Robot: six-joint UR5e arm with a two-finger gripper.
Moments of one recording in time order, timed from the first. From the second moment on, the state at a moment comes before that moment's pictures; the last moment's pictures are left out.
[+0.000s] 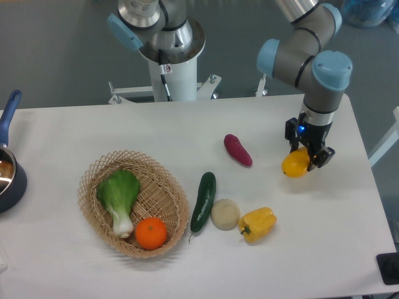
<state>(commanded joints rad) 2.94 -1.96 -1.85 -0.82 1.44 1.94</state>
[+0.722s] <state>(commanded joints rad) 2.95 -1.95 -1.90 -0.82 1.46 1.93</state>
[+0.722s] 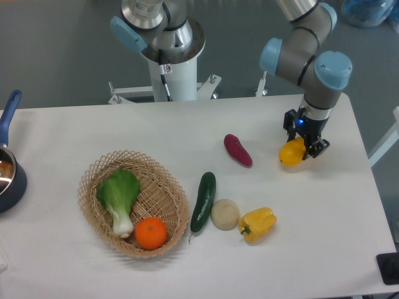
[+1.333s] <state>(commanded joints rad) 2.91 -1.89 -1.76 -0.82 1.45 1.84</state>
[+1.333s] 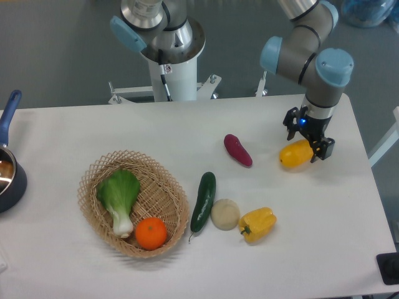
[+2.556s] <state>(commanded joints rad) 3.08 -1.82 -1.38 -1.24 1.38 2.06</state>
